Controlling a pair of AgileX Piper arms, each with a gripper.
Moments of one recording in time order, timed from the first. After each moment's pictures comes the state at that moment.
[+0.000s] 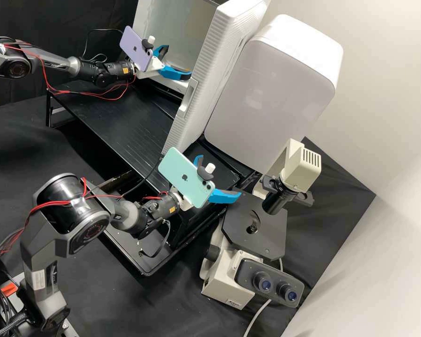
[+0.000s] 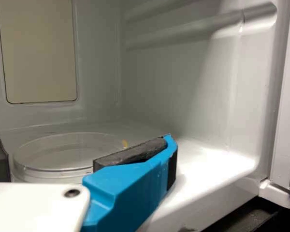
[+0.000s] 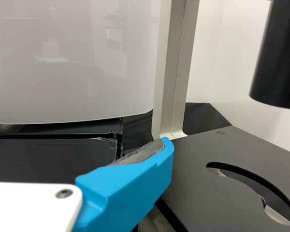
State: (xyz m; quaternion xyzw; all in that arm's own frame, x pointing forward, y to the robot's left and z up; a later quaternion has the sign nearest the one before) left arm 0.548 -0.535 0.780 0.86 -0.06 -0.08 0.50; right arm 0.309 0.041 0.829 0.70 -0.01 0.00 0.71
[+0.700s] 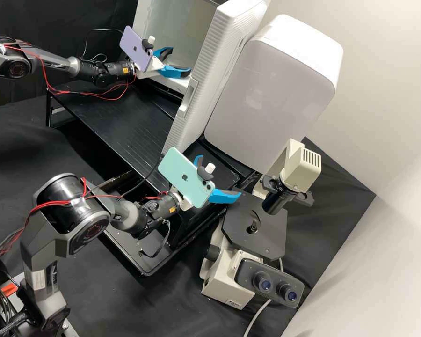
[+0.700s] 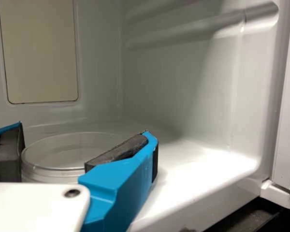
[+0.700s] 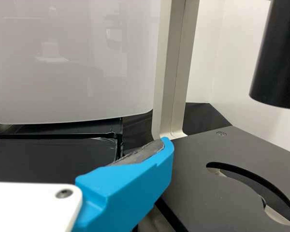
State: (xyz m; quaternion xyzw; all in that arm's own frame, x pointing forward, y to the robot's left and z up) left arm 0.548 -0.535 0.780 0.86 -0.06 -0.08 0.50; right arm 0.309 0.041 0.829 0.70 -0.01 0.00 0.71
